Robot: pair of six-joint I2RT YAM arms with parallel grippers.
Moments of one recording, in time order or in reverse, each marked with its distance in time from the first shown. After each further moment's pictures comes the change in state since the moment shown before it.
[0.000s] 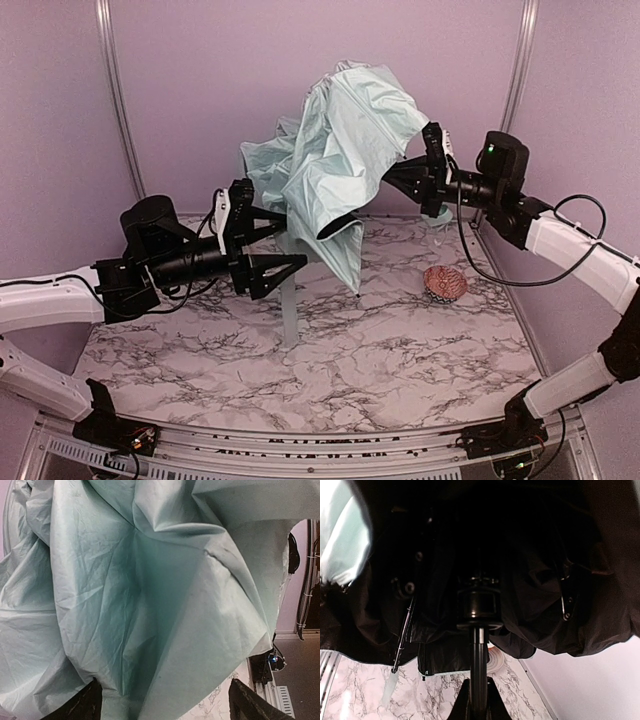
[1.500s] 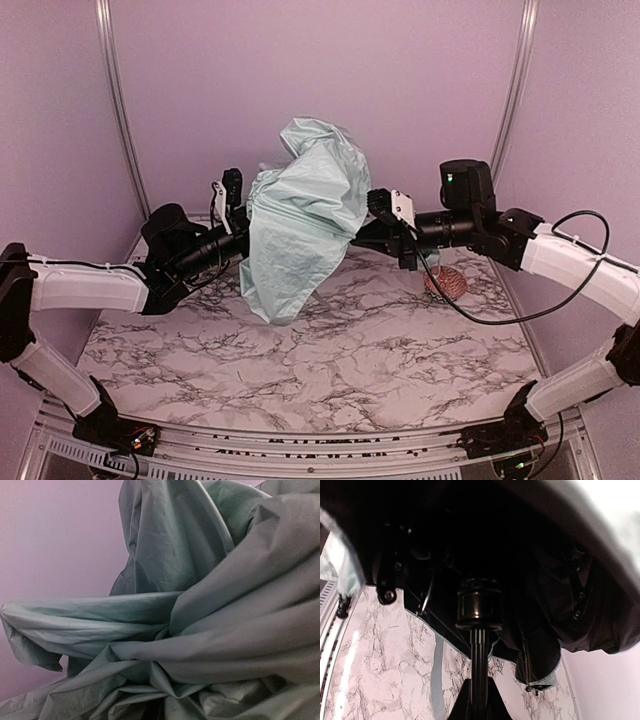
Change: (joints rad) left arm 0.204 0.266 -0.069 0.504 0.010 -0.216; right arm 0.274 -0.049 -0.043 -0.412 0.270 -0.393
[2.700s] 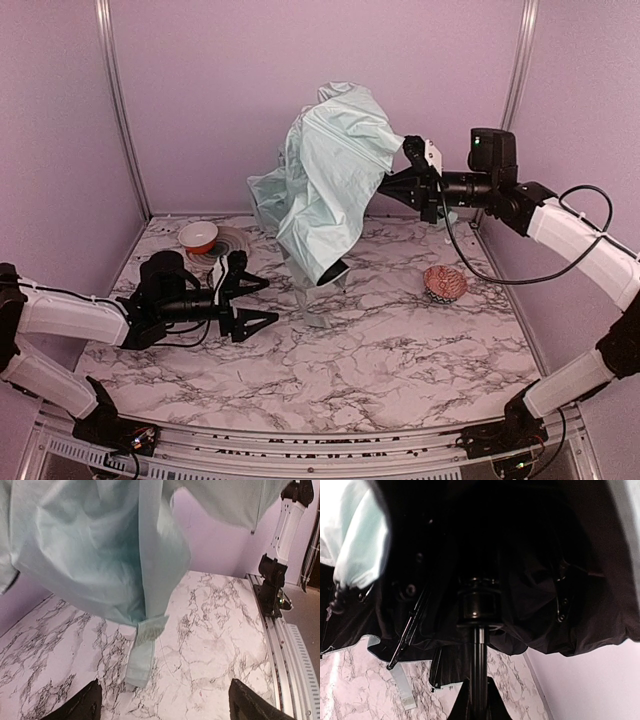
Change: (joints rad) left arm 0.019 -0.133 -0.317 -0.225 0.218 0.217; right arm -0.254 0.073 0.160 0.029 -0.168 0.076
